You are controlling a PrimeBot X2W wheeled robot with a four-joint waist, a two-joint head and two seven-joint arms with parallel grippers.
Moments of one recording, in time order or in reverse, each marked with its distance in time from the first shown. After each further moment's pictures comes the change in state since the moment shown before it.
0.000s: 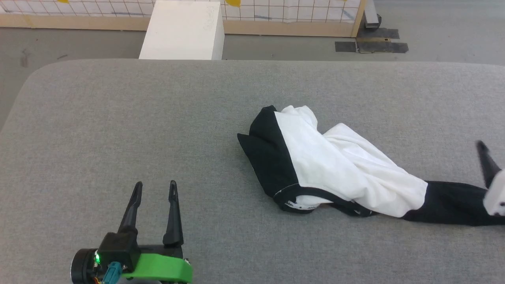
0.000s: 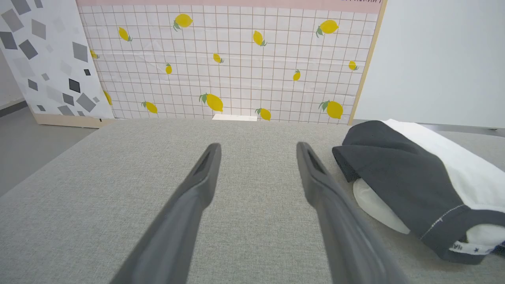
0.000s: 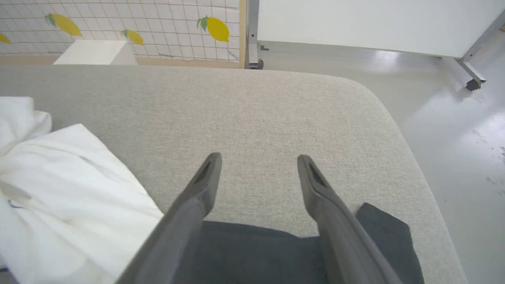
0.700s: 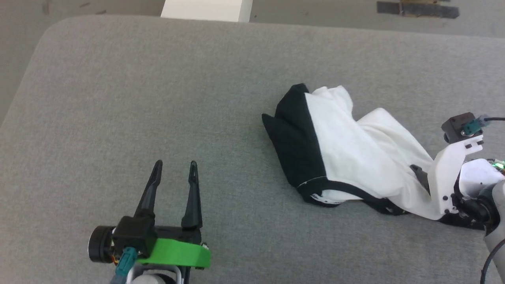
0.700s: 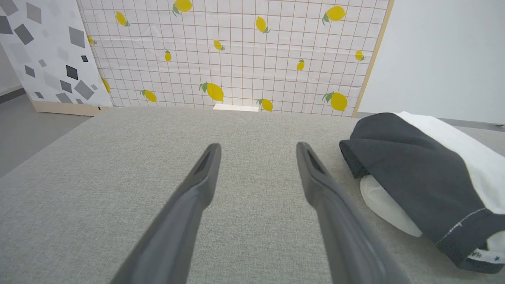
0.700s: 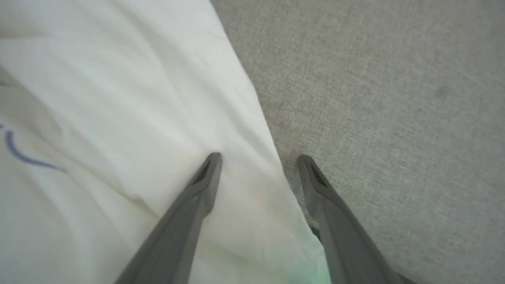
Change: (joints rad) left arm -0.070 -0.030 -0.058 -0.022 0.002 -0.018 0.000; right arm -0.187 -0.089 0.418 0.154 0.123 0.000 0.312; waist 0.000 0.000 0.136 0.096
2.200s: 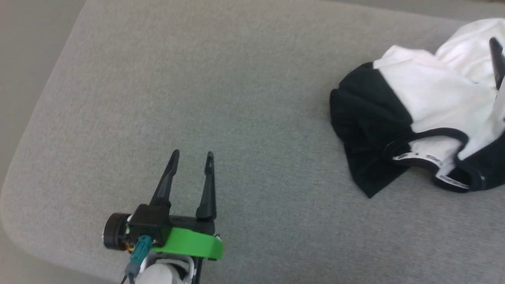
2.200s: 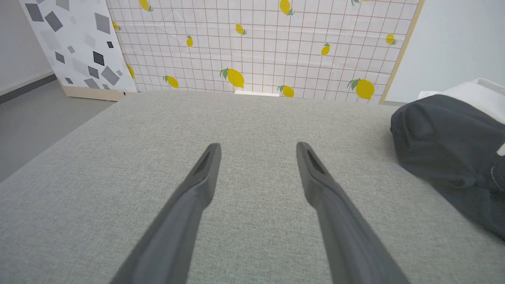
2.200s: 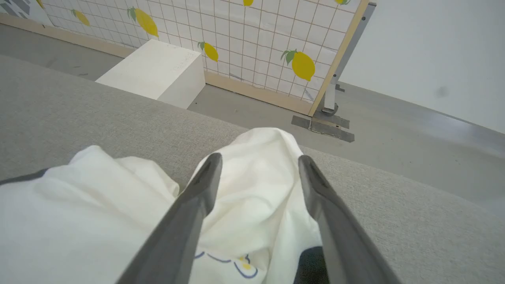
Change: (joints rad) left arm -0.071 -0.008 -0.058 0.044 -0.006 0.012 0.000; right arm -0.286 0.022 -0.265 0.086 -0.214 0.000 -0.342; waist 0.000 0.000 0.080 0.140
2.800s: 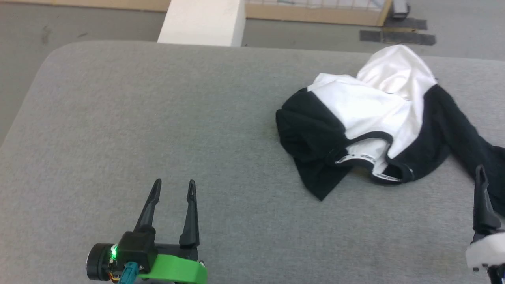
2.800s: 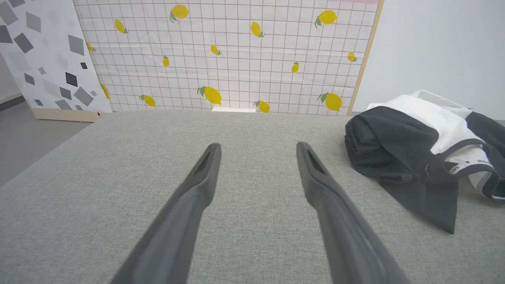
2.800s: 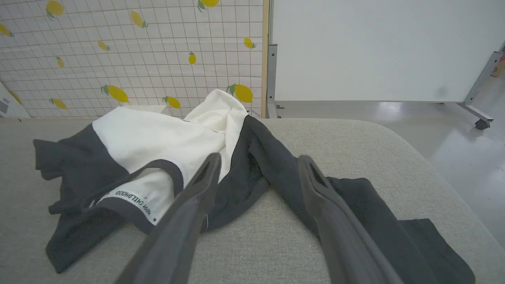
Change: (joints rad) left arm 0.131 0.032 0.055 -0.032 0.019 0.000 0.000; right arm 0.784 0.371 -0.242 -0.641 -0.052 0.000 -0.258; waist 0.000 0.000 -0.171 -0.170
